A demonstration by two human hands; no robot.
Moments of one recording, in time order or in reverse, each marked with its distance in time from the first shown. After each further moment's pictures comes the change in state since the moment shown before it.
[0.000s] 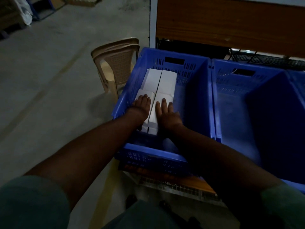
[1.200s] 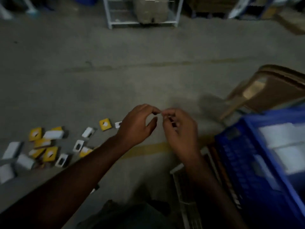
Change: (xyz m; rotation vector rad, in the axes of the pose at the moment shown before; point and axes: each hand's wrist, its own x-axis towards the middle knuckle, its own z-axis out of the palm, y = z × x) left_hand -0.460 0.049 0.176 -0.773 1.003 -1.031; right_hand -0.268 -0.250 -0.025 1.131 0.060 -1.069
